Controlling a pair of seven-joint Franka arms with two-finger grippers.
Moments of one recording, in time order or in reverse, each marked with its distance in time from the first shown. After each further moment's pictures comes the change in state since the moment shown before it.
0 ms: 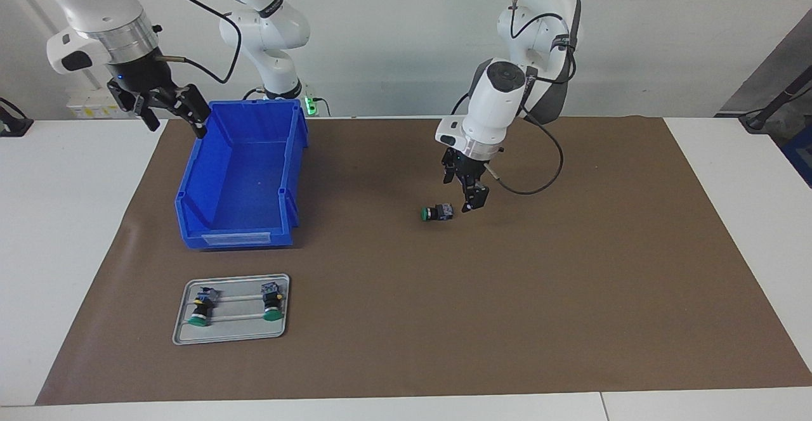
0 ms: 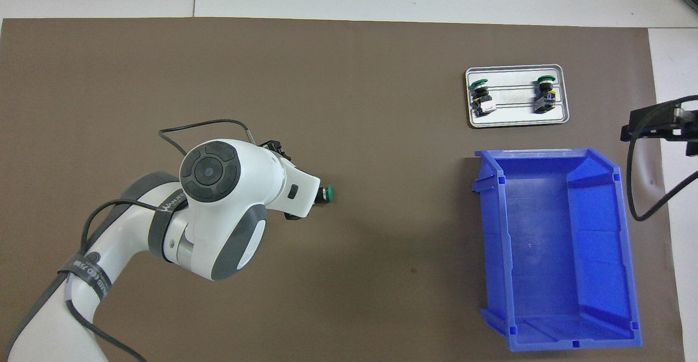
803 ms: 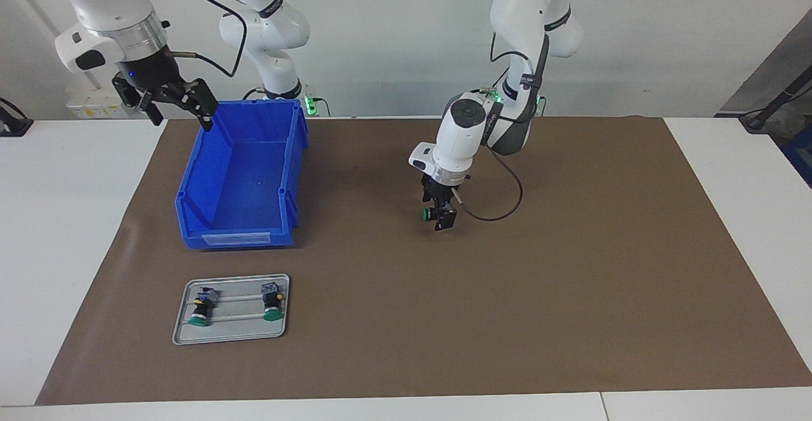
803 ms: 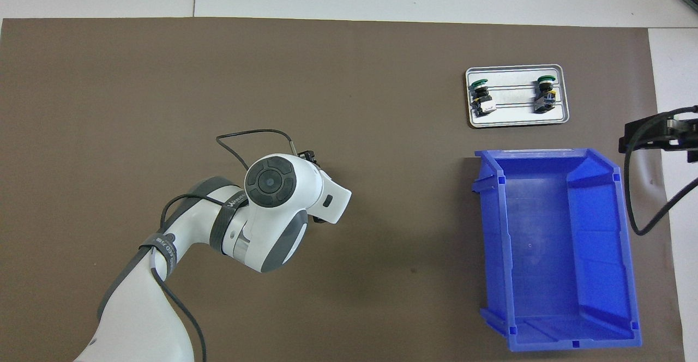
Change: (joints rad) left arm -0.074 0.173 0.001 0.024 0.001 0.144 0.045; right arm 0.001 0.005 0.017 0.023 -0.030 -0.060 -0.046
